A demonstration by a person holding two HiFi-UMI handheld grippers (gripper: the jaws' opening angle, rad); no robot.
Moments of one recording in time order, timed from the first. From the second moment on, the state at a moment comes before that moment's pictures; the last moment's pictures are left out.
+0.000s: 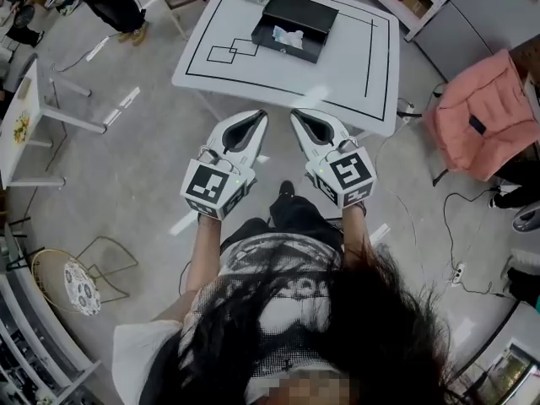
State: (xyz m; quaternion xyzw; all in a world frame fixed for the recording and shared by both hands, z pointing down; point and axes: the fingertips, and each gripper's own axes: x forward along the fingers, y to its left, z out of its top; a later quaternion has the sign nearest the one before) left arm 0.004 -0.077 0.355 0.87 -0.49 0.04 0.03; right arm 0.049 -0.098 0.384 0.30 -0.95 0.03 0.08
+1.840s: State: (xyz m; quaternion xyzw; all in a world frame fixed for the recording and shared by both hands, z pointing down) left arm -0.032 -0.266 0.382 0.88 -0.47 0.08 0.05; right arm 0.014 -0.292 0.423 0.31 -0.94 0.07 0.10
